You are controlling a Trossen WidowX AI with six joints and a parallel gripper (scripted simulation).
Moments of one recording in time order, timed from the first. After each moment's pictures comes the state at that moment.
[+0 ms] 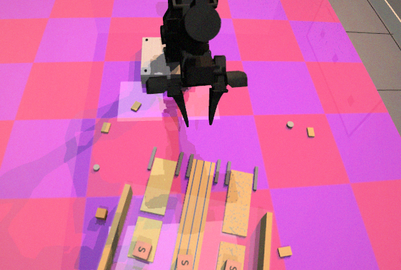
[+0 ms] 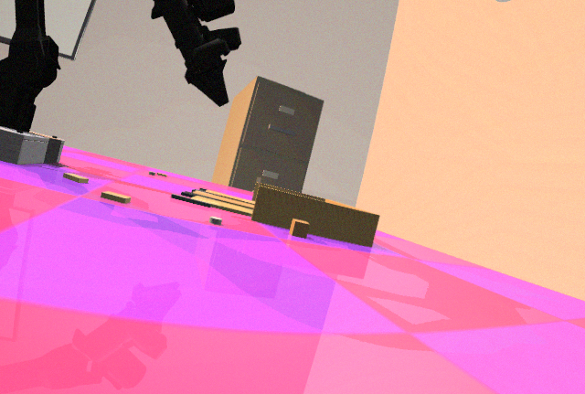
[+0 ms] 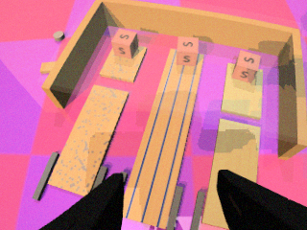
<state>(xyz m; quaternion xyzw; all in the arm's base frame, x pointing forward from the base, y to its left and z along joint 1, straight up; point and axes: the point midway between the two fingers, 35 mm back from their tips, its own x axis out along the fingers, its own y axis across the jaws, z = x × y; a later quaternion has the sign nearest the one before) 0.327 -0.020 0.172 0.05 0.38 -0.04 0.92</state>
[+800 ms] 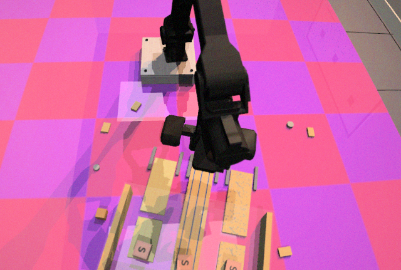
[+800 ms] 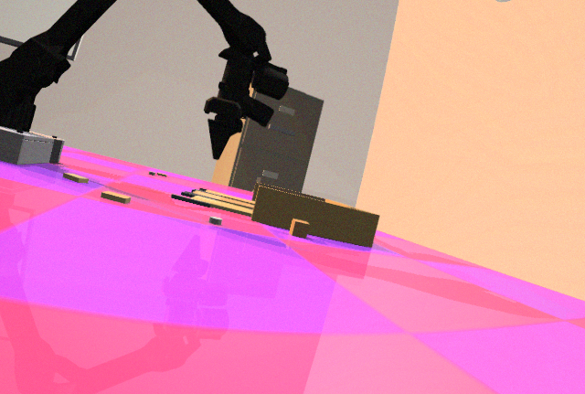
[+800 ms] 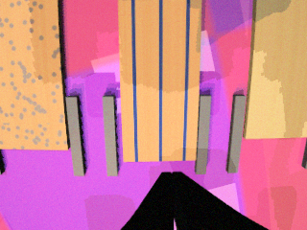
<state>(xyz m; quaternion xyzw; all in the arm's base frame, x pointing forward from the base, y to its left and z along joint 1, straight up) 0.370 -0.003 0.081 0.14 0.68 -0.14 0.71</state>
